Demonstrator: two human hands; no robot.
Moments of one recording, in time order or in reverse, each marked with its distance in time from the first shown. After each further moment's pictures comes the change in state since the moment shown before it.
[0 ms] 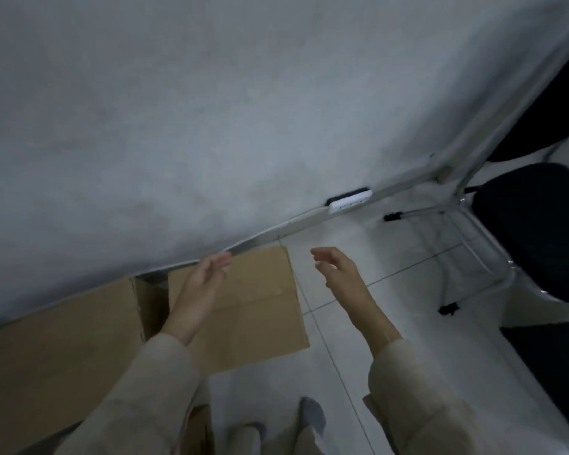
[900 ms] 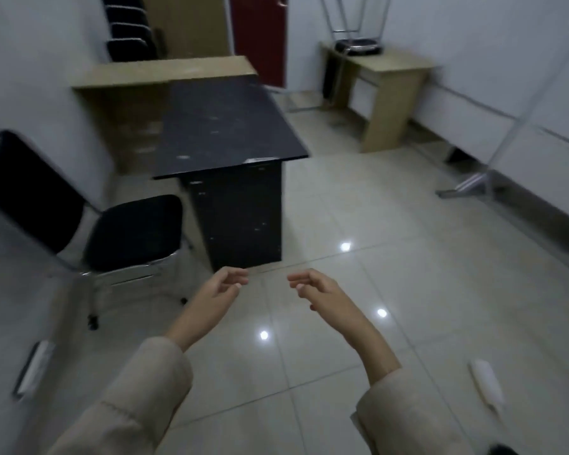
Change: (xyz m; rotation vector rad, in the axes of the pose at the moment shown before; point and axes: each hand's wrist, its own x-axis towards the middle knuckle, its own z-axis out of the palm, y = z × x) left_hand -0.416 0.153 0.236 0.473 -1.463 0.791; right_hand -0.573 0.097 -0.130 0.440 1.111 0.119
